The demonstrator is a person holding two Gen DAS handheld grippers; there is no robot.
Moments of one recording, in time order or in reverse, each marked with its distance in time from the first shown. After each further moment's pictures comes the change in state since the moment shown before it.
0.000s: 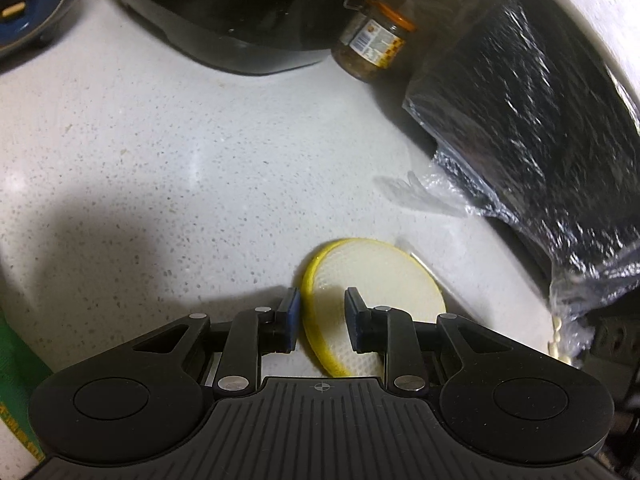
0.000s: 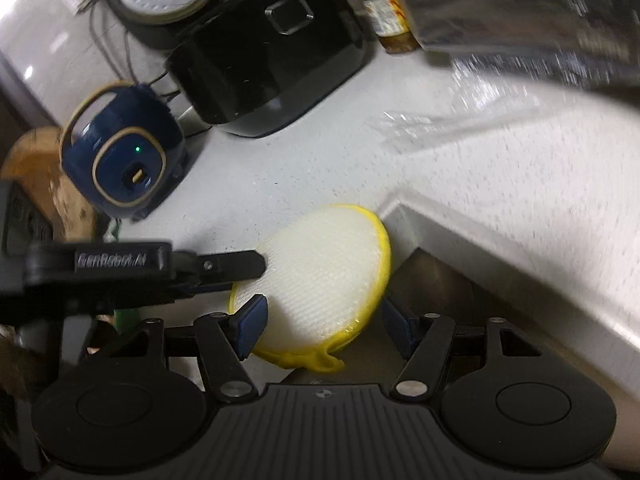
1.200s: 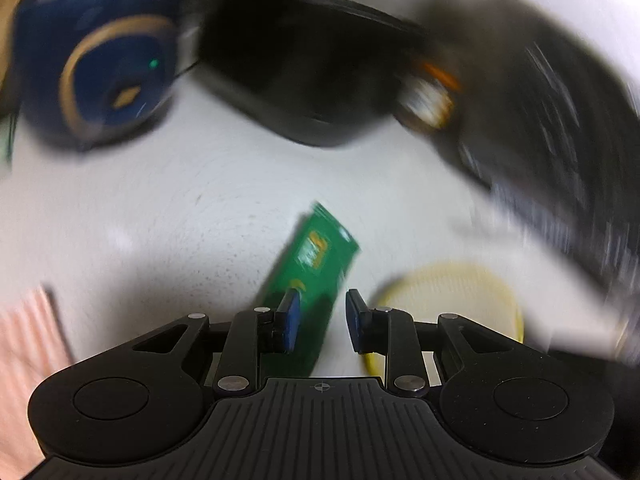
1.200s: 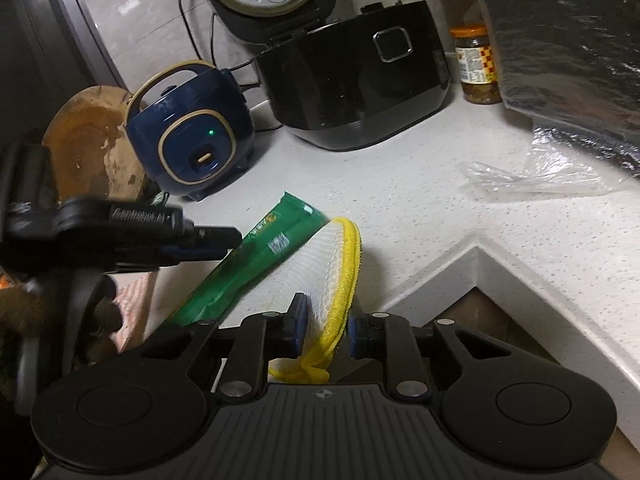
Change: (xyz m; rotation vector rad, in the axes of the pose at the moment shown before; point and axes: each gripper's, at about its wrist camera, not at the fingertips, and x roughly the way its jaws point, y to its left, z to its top) left arm -0.057 -0.008 -0.023 0.171 -0.165 0.299; right arm -0.018 0.055 -0.009 -0.284 -0.061 0.023
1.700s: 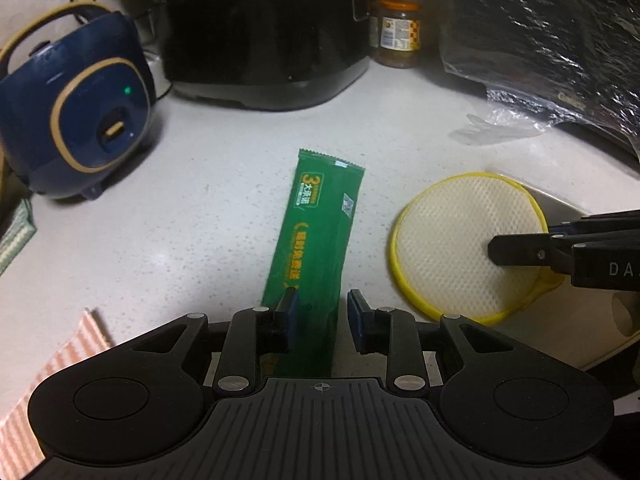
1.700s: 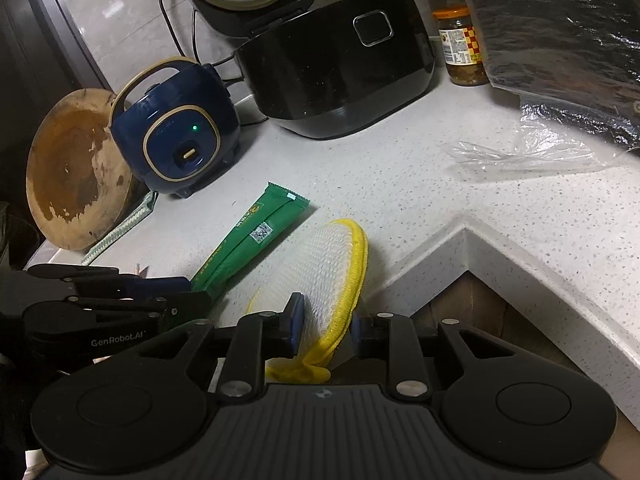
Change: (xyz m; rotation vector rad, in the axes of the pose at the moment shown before) left arm -0.004 -0.017 -0.033 0.232 0.066 0.109; right arm 0.007 -0.007 -0.005 0.040 0.030 -0.002
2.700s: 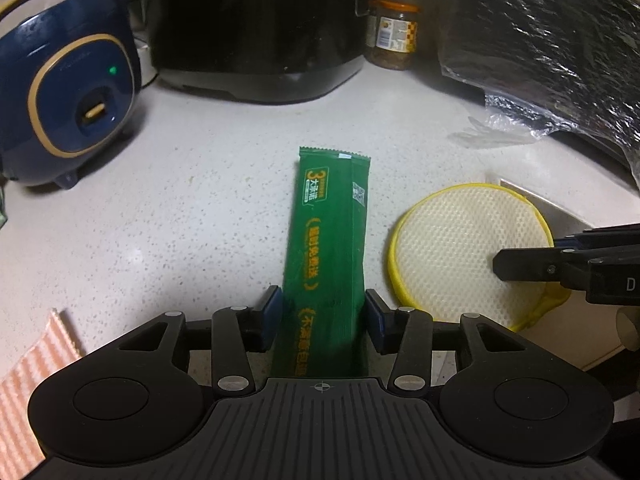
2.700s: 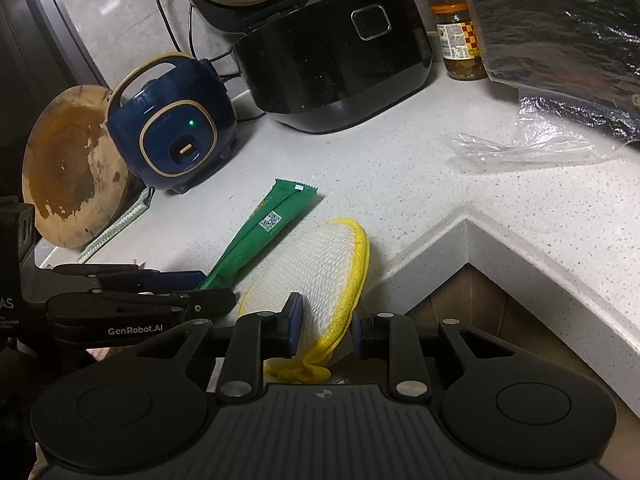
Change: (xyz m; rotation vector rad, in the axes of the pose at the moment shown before) left arm 0.019 0.019 -0.006 -0.037 -0.027 -0.081; right arm 0.006 0.001 -0.003 -0.003 0.016 -0.002
